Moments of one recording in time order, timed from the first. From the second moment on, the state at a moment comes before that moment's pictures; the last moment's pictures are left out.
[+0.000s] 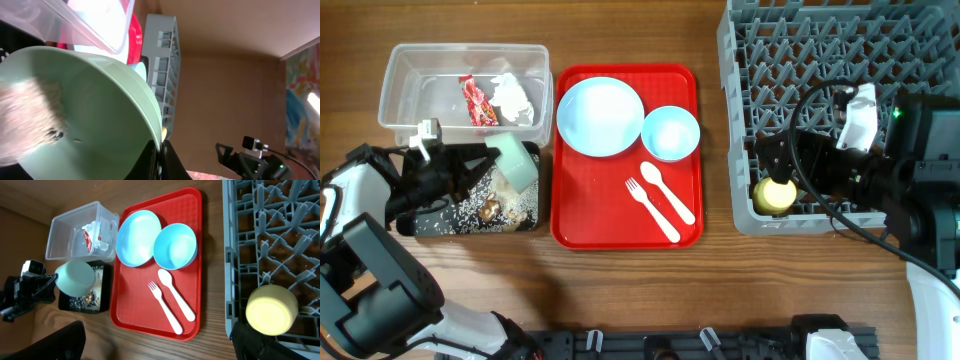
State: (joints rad) left arm 0.60 1.77 1.07 -1.07 1.34 0.19; right arm 0.01 1.09 1.39 -1.17 -0.47 0.29
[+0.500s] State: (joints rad) left arm 0.63 1.77 1.07 -1.12 1.42 0.18; right arm 0.01 1.09 1.39 -1.17 -0.47 0.29
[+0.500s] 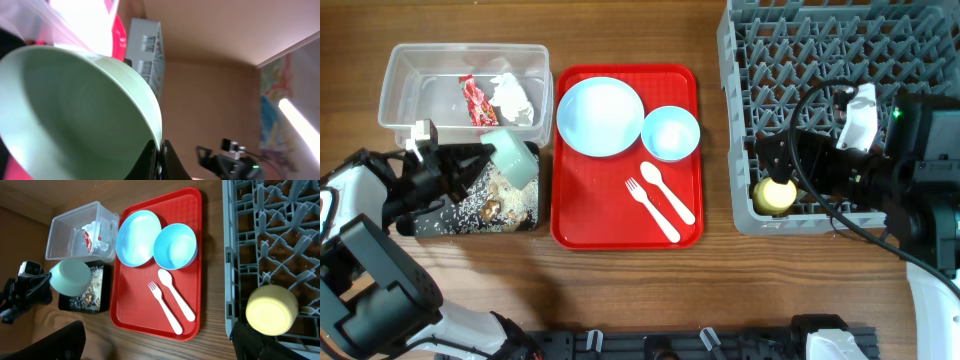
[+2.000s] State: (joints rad) left arm -0.64 1.63 1.07 -0.84 -0.14 -0.74; right arm 0.01 1.12 1.39 -1.13 -0.46 0.29
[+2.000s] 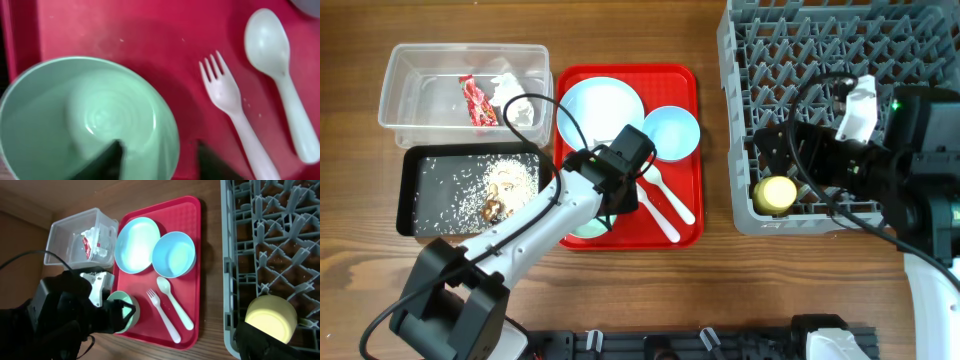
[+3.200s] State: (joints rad) left arm -0.61 0.83 1.37 -0.97 -0.40 -0.48; right arm 0.01 1.46 1.39 -1.11 -0.46 0.29
